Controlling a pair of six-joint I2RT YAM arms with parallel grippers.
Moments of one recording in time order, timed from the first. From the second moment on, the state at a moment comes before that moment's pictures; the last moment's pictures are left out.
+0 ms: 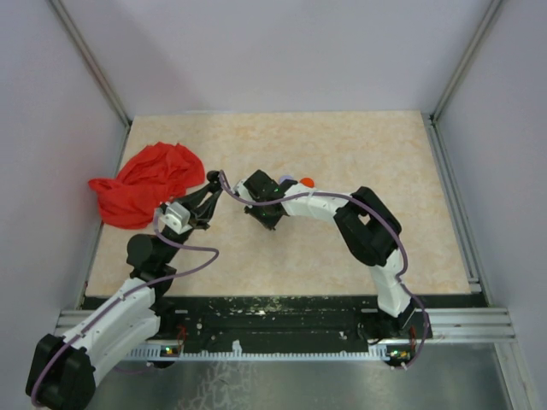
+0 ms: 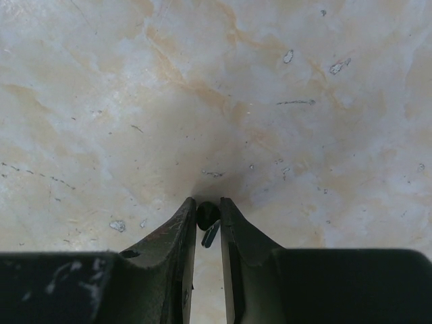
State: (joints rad) left arm -0.45 0.74 0.24 0.98 0.27 0.10; right arm 0.86 2.05 1.47 -0.51 0.00 -0.16
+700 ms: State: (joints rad) left arm -0.45 0.75 0.25 0.98 0.30 0.10; right arm 0.86 1.88 1.35 -0.50 0.03 -0.12
